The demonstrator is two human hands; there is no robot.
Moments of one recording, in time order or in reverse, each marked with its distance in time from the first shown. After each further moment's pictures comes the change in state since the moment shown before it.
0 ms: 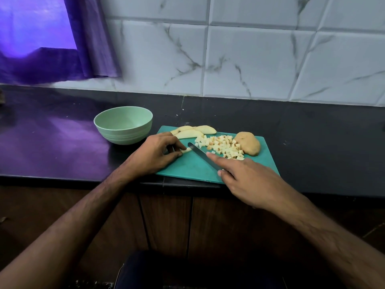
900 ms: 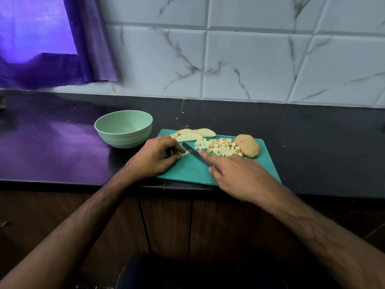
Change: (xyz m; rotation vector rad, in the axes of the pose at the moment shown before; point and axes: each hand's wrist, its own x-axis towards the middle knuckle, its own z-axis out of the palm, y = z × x) left_hand -0.003 0.001 -0.001 0.004 0.023 -0.001; right_hand 0.017 -0.014 -0.002 -0.063 0.070 -0.001
